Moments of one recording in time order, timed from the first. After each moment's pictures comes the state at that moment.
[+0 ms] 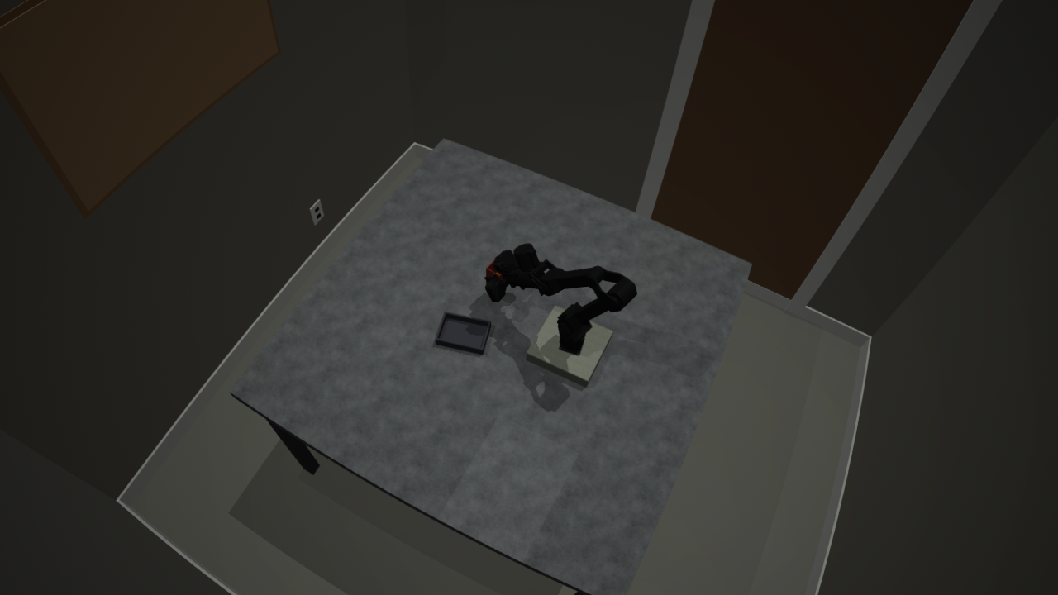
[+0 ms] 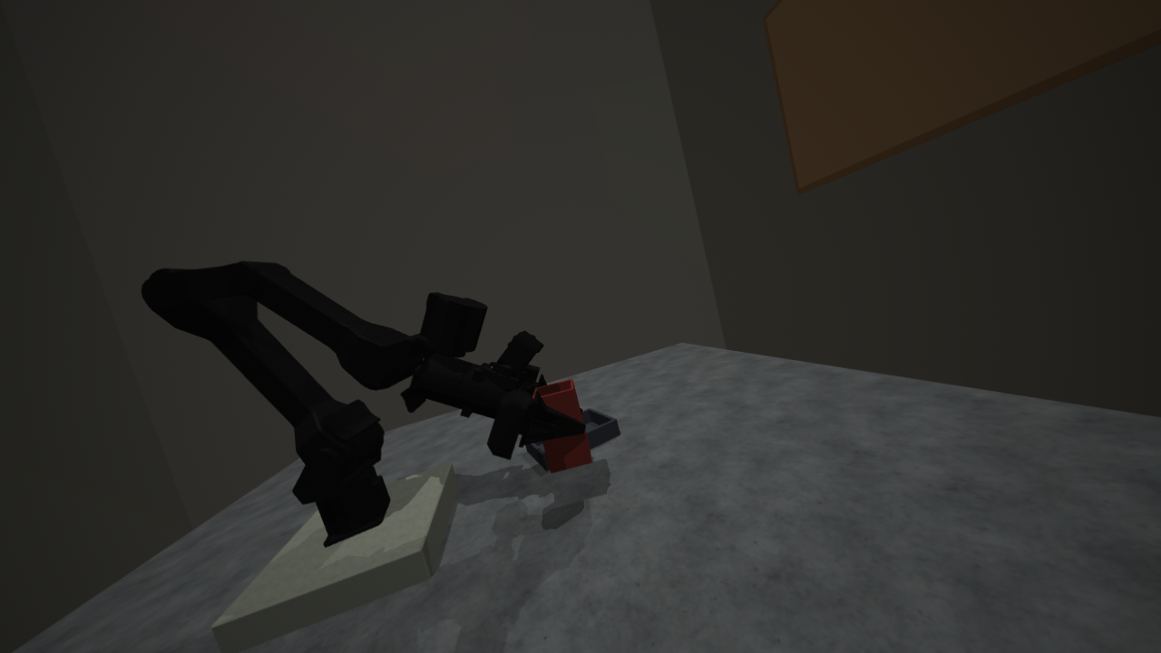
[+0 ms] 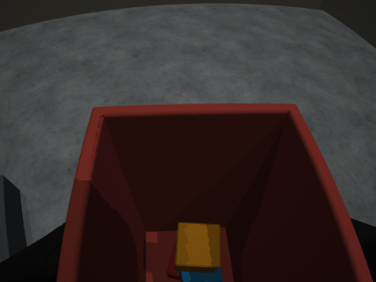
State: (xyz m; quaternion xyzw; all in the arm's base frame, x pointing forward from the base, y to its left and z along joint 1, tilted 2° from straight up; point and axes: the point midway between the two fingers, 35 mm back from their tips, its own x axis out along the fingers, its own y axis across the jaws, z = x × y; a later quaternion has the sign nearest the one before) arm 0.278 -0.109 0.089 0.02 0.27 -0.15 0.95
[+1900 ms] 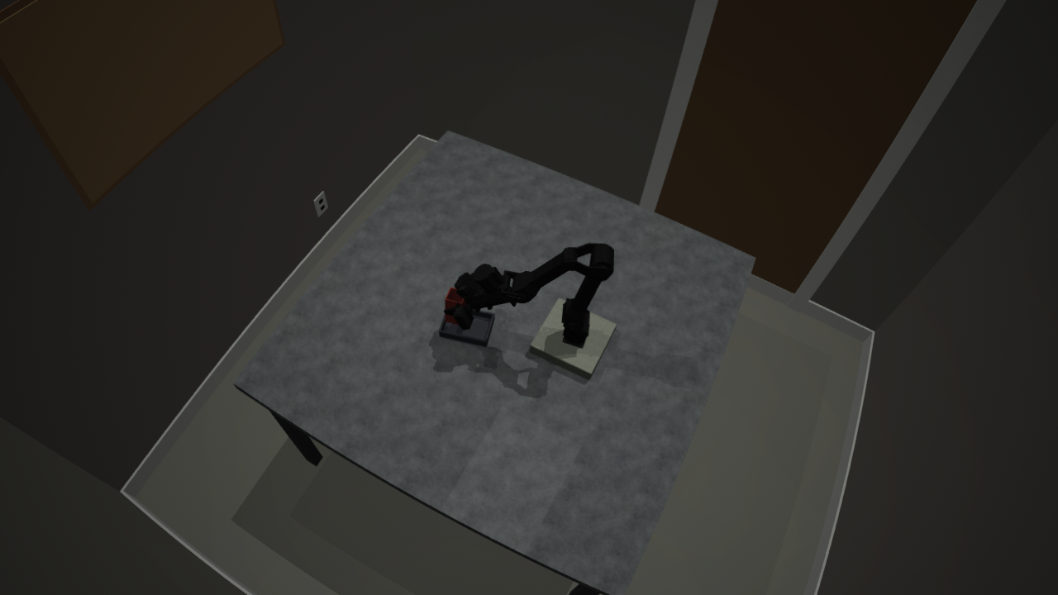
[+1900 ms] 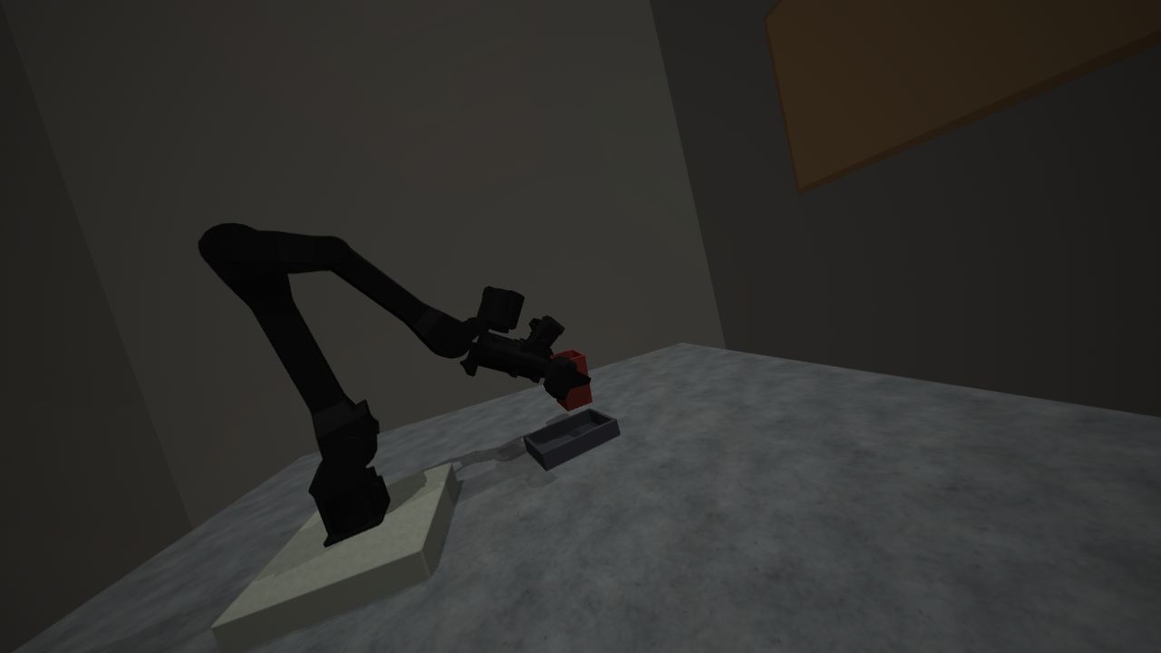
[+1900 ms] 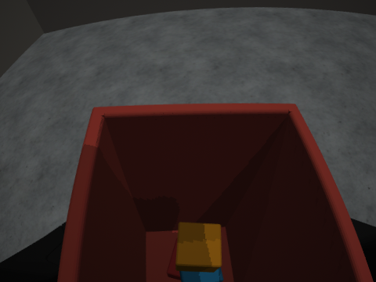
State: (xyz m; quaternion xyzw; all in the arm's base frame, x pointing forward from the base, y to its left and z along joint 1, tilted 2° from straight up) arm 0.354 0.073 0.090 0.06 0.28 0.06 0.96
